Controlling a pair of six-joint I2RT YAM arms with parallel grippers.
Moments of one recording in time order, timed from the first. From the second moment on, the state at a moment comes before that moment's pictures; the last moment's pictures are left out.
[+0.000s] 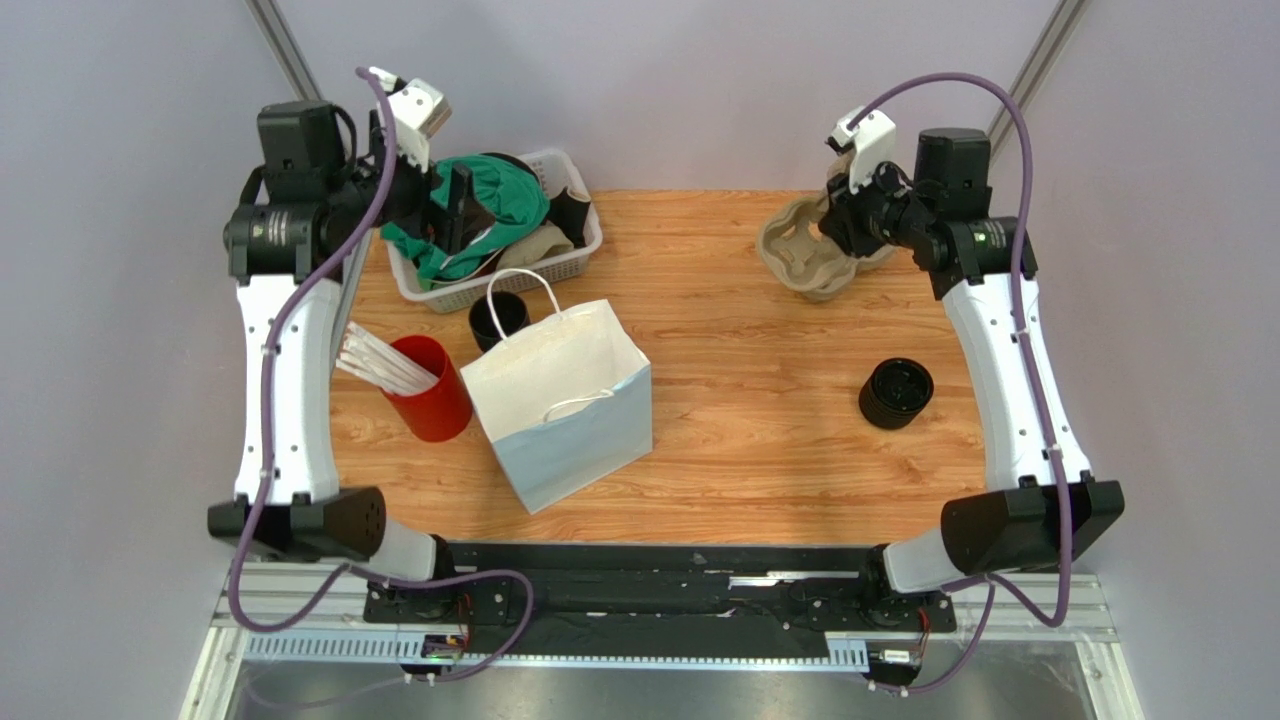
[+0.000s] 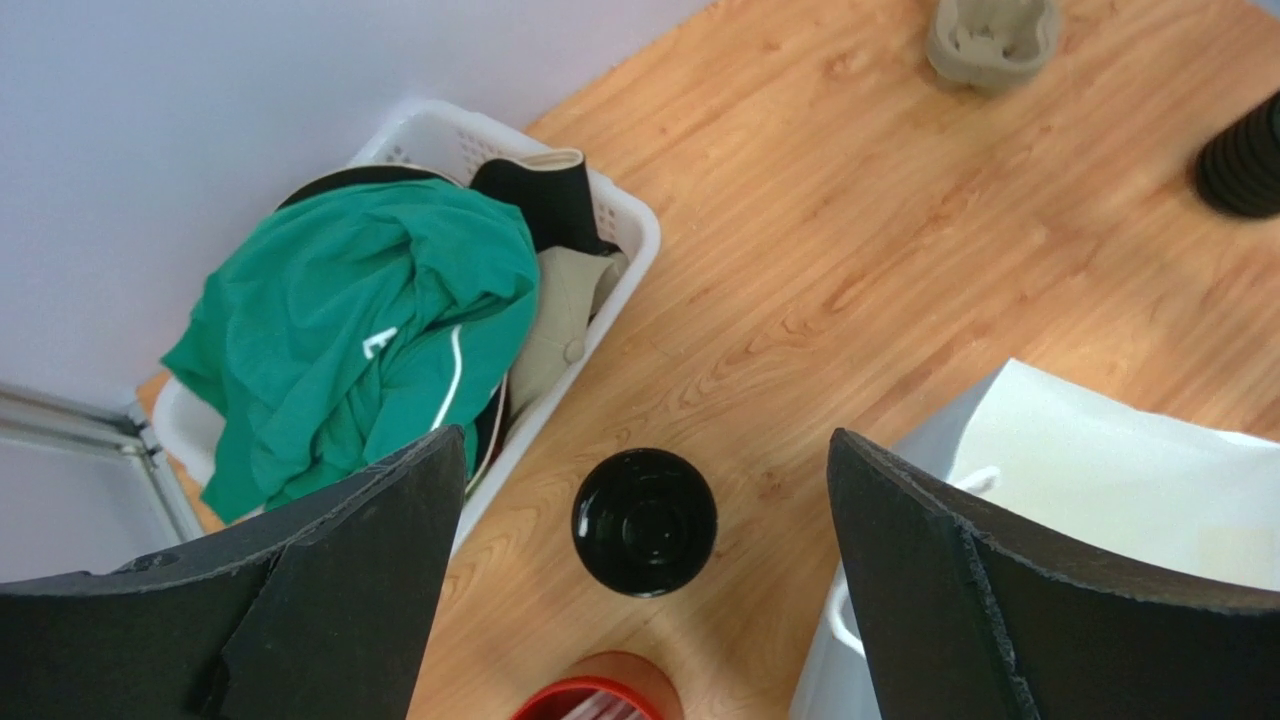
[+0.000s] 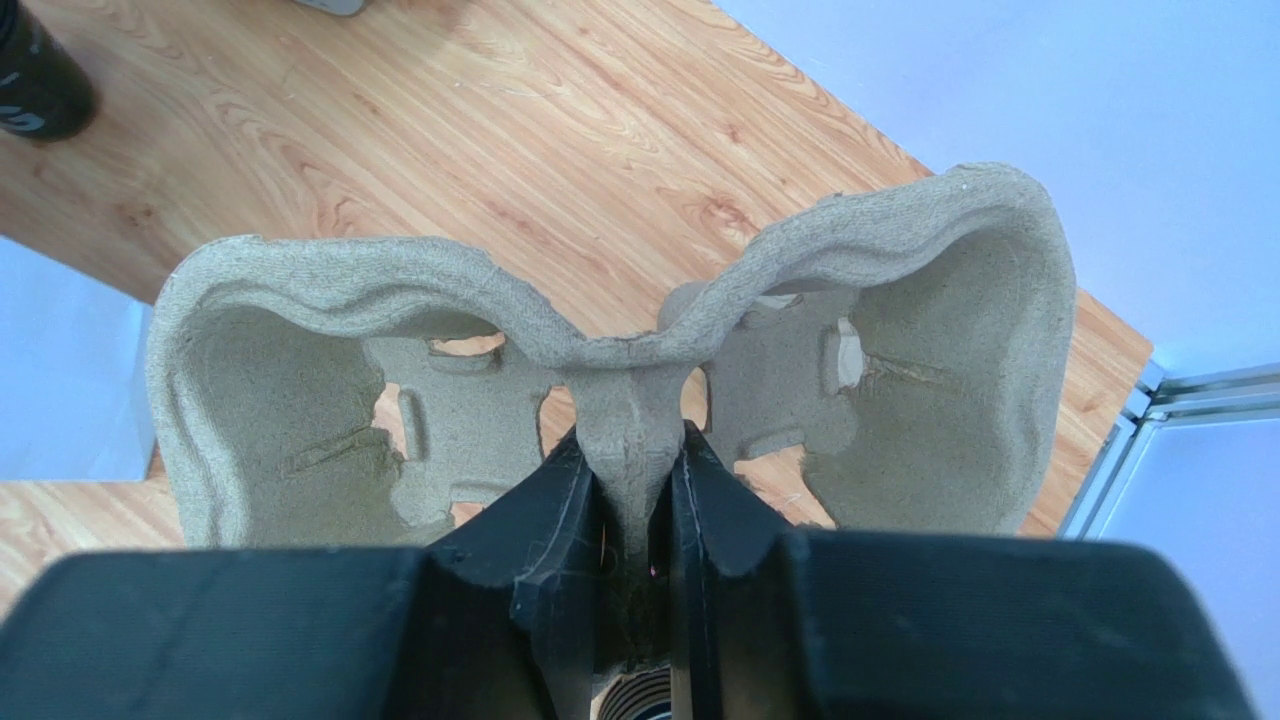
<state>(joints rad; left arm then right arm) 0.02 1.40 1.92 -0.94 0.61 0.34 0.09 1.48 1.74 -0.78 -0.39 -0.40</state>
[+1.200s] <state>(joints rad) -0.19 1.48 1.84 -1.23 0.66 0.66 0.26 1.17 1.56 -0.86 -0.45 -0.37</state>
